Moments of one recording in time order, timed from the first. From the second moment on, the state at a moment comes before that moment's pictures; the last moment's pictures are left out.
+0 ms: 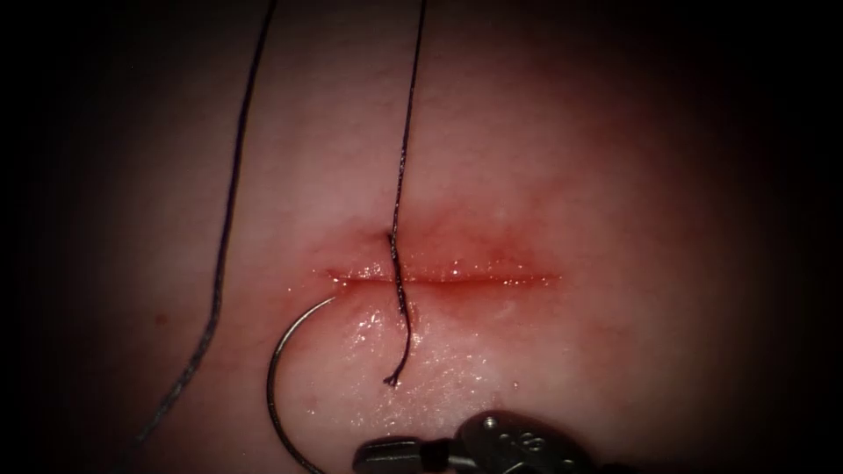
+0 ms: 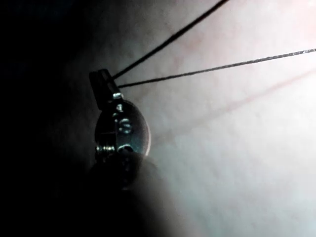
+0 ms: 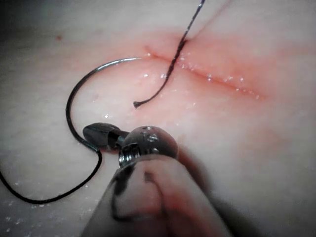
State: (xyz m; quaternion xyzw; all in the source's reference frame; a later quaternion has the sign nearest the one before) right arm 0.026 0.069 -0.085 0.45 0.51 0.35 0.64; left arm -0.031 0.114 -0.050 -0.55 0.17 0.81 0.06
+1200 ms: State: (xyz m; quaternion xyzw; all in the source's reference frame) right arm 0.025 0.072 -0.085 0.34 0.58 0.32 0.67; left arm -0.030 0.113 -0.051 -0.61 0.09 0.79 0.09
